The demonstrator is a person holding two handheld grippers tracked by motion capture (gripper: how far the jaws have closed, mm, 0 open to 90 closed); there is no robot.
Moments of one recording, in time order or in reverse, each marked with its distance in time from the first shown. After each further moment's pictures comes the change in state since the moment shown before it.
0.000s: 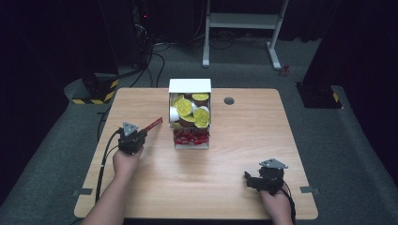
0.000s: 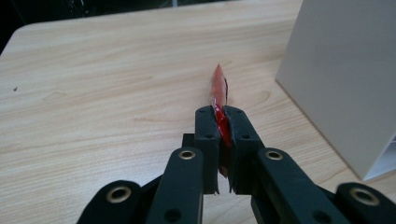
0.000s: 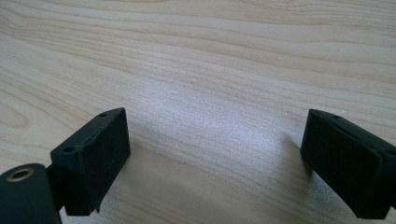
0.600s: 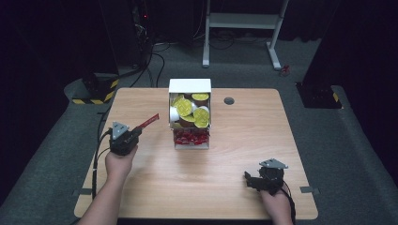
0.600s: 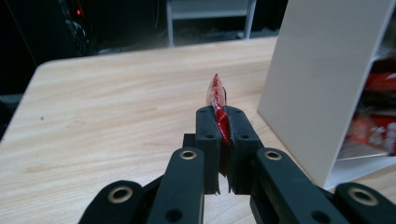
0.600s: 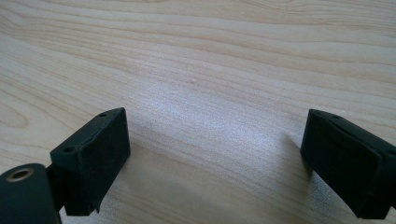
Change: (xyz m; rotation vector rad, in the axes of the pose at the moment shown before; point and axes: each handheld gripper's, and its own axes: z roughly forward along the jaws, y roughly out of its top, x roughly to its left) left arm 0.004 0.011 -0.036 -0.109 -0.029 -0.012; right arm 0.000 0.000 0.000 -0.001 0.000 -0.004
